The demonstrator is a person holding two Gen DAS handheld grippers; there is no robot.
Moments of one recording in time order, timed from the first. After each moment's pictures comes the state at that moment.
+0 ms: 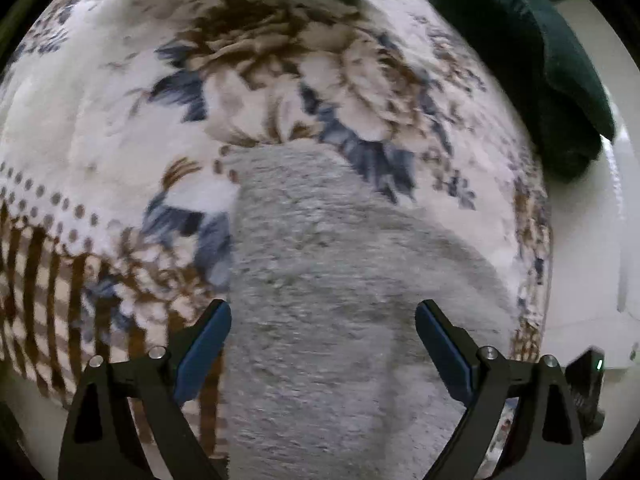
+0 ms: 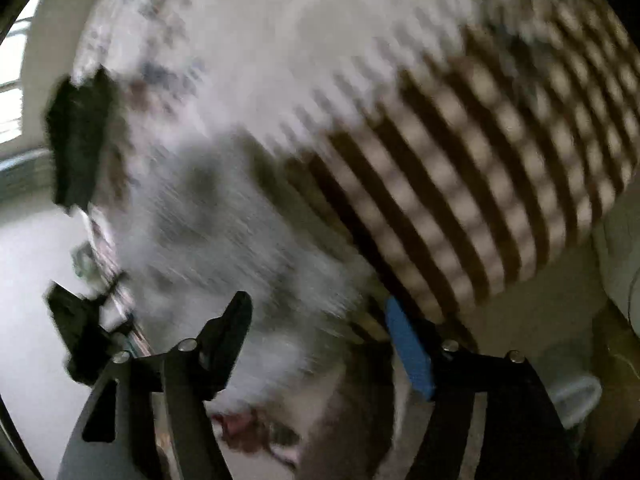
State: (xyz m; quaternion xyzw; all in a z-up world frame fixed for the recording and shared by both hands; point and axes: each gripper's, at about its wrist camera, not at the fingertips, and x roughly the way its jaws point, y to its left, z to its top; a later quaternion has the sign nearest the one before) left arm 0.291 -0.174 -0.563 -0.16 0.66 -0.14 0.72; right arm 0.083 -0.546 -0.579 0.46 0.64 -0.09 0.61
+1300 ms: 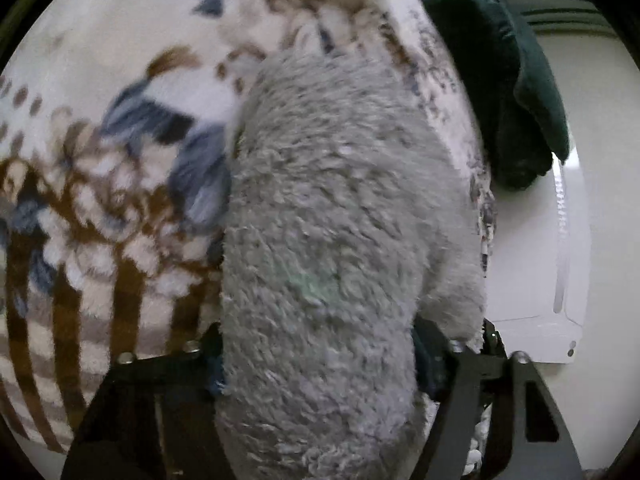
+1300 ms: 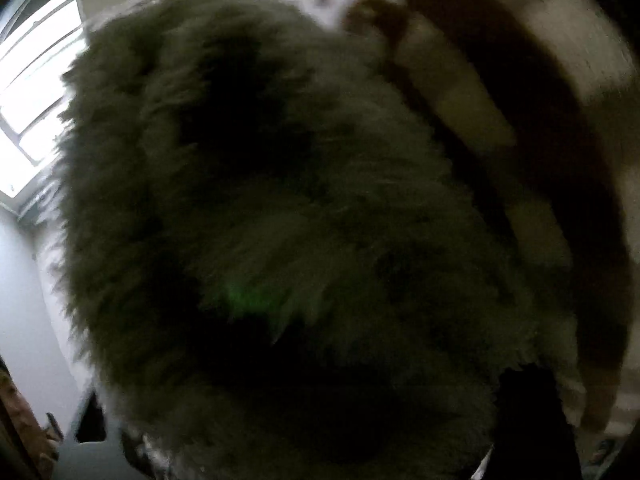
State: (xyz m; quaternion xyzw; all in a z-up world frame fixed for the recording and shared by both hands) left arm 0.267 -0.154 -0.616 -0.30 0.64 -0.22 0.67; right arm 0.131 -0.479 -0.718 0.61 0.58 0.16 0.52
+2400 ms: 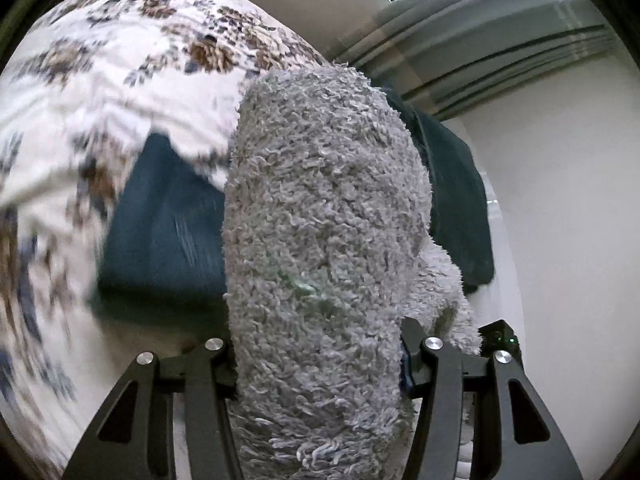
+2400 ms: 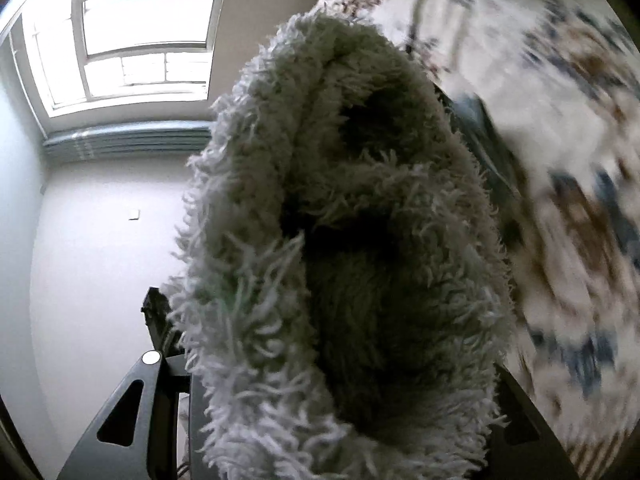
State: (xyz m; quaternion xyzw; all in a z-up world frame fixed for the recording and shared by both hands) left arm 0.648 -0.024 -0.317 -0.28 0.52 -0.27 0.76; right arm 0.576 -0.332 -0.420 0.53 0.47 0.19 0.68
